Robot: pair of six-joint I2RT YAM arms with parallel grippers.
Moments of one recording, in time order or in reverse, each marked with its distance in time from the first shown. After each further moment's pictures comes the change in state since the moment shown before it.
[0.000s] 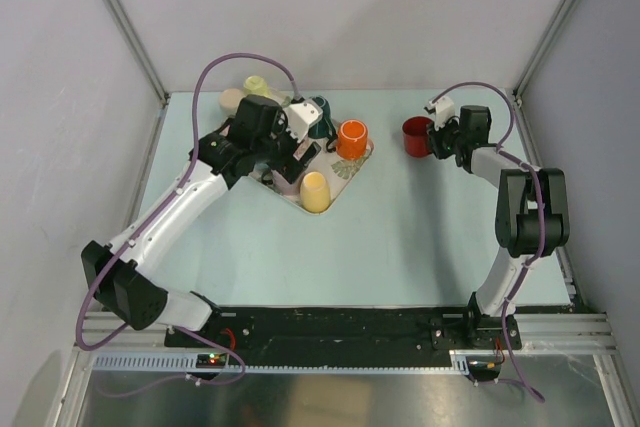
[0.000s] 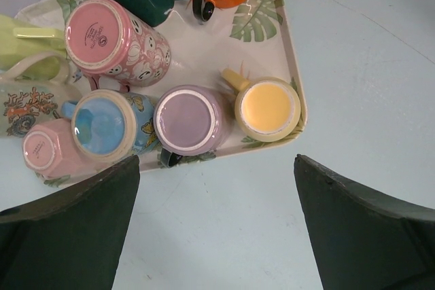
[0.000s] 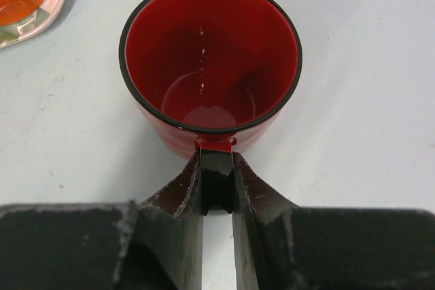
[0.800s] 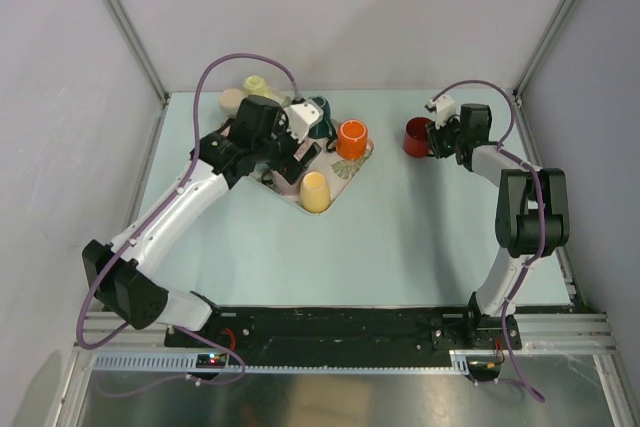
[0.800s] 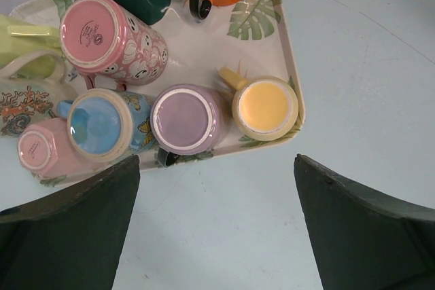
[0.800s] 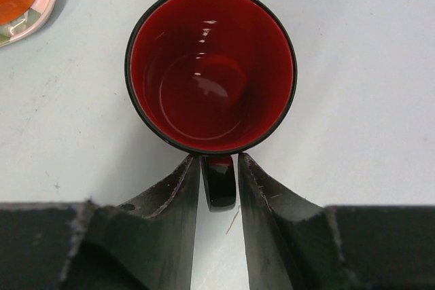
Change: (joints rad) left arm -0.001 0.004 0.000 -0.006 0.002 -0.008; right arm -0.001 0.000 0.019 -0.032 0.021 0.001
